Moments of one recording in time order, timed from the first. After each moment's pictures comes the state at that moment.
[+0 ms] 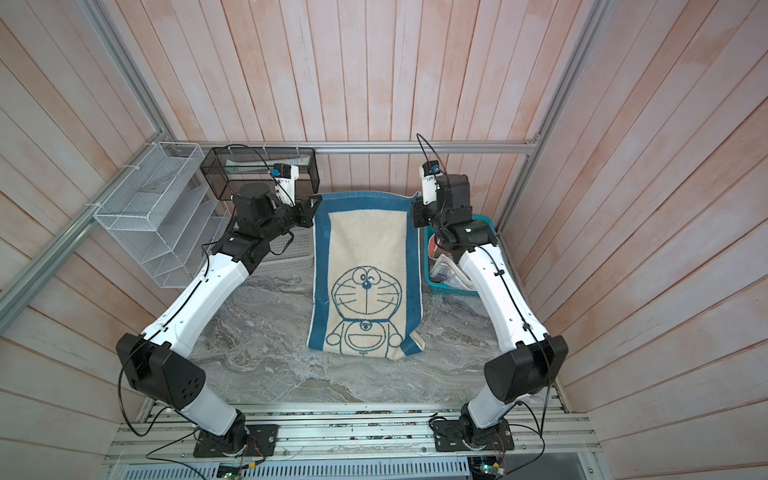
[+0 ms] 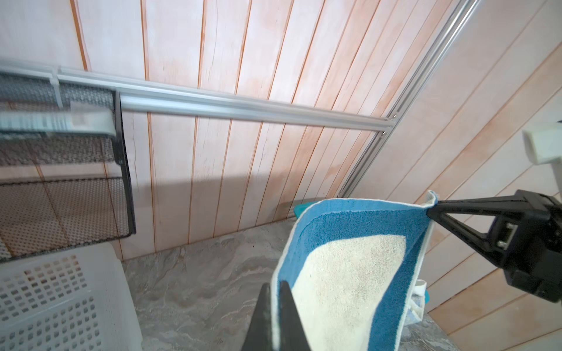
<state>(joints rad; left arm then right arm) -0.35 1.61 1.69 -0.20 0.27 -0.24 0.33 1.58 1.81 -0.54 0.00 0.02</state>
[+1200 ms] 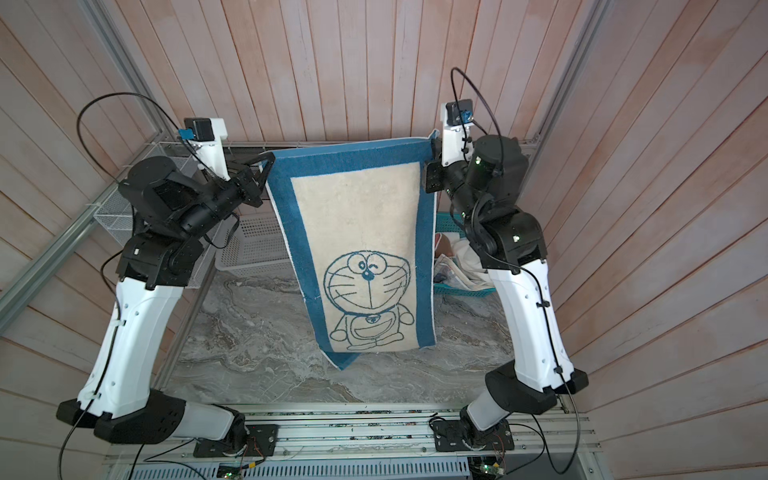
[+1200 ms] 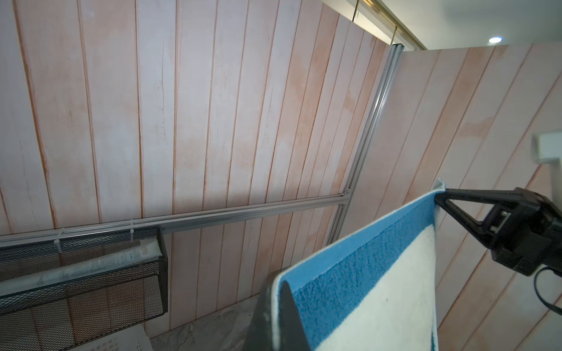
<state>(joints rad) -0.28 1.50 2.04 -0.43 0.31 -0.22 0.43 1.63 2.36 -0.69 0.14 -0.10</state>
